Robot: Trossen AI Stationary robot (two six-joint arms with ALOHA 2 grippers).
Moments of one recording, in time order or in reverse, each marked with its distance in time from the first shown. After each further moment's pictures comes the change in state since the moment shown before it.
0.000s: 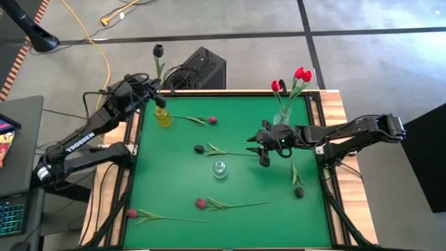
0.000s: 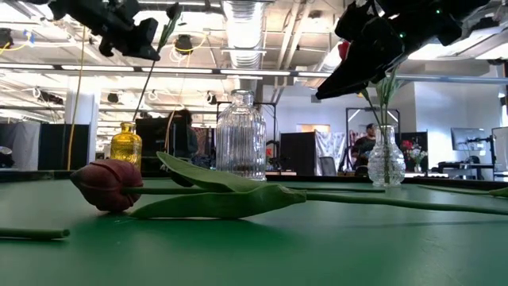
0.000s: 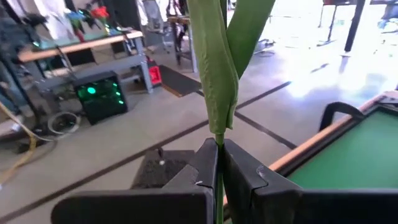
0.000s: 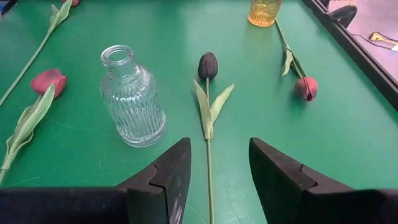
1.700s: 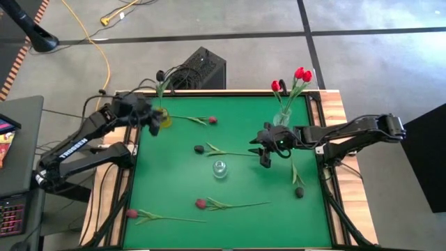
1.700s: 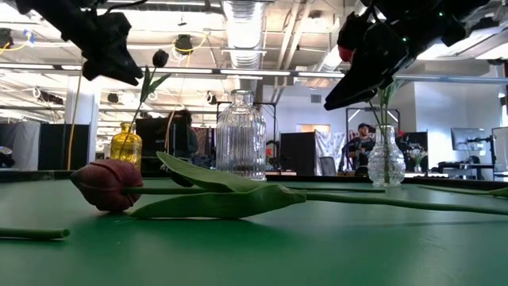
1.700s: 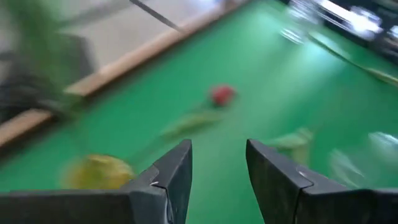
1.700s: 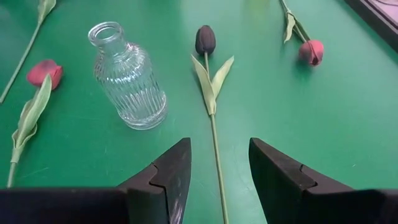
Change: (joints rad) left arm -0.053 -0.114 0.005 -0.565 0.405 -0.168; right arm 0.002 0.005 0.000 -0.082 0.000 0.114
